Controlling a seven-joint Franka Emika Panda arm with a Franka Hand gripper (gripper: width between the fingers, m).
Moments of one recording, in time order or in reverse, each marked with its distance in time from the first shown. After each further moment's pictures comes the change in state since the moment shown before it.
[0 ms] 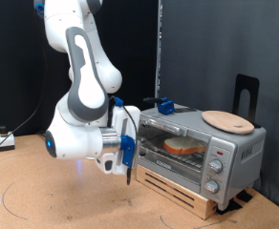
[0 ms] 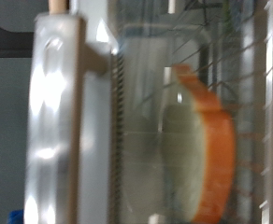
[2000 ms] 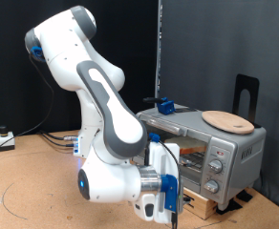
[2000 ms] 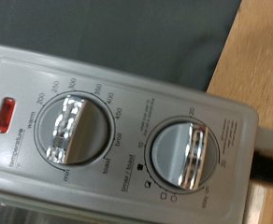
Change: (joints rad) arm 0.277 0.448 -0.023 0.425 0.001 0.290 -0.056
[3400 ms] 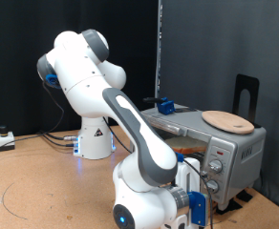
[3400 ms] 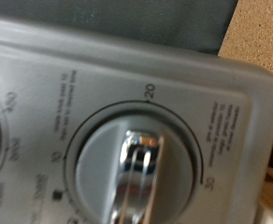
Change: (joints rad) arm 0.185 0.181 -0.052 0.192 -0.145 -0.122 0.087
